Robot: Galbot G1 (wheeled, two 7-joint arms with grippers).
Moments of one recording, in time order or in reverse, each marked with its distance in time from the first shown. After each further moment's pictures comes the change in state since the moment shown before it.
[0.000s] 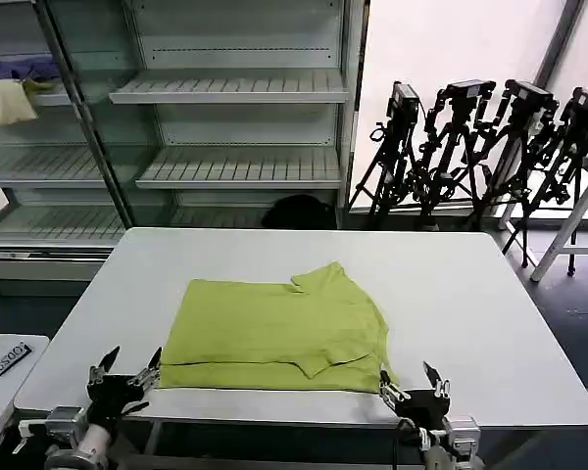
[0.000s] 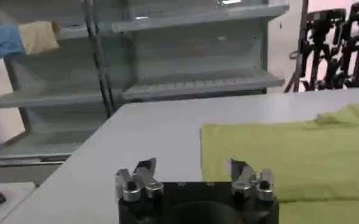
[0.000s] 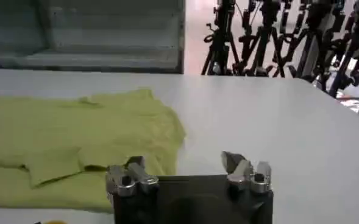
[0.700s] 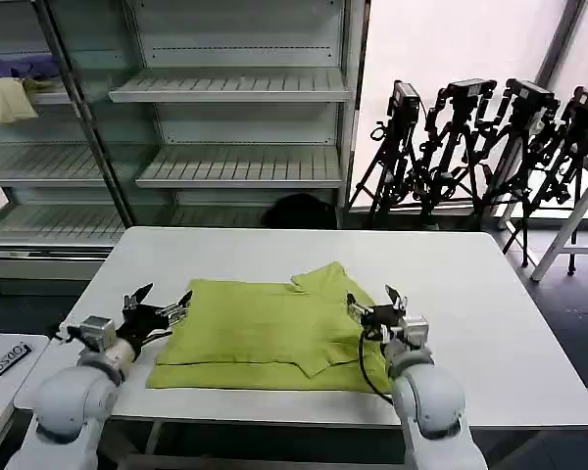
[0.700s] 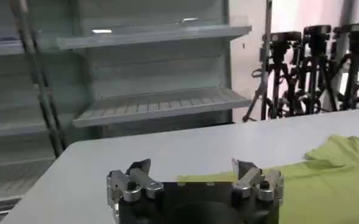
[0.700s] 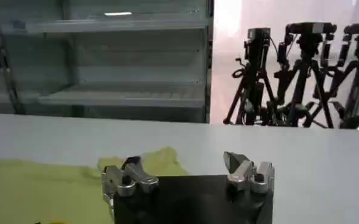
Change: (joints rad) left arm -0.478 0.189 0.198 0.349 -0.061 0.083 0.119; right arm 0.581 0.033 -0.058 -0.514 0.018 -0.007 -0.051
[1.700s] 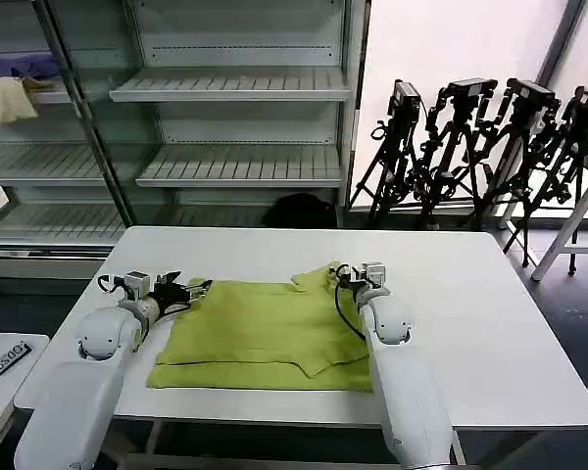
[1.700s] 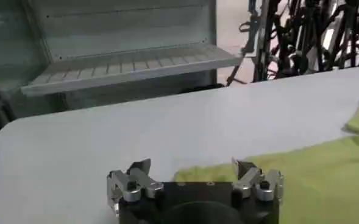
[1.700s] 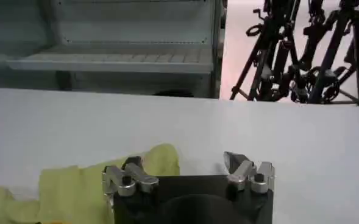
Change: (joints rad) left arm -0.335 0.034 0.181 0.459 0.015 0.010 0.120; right arm 0.303 0.056 0.002 -0.480 -0.045 0.004 -0.003
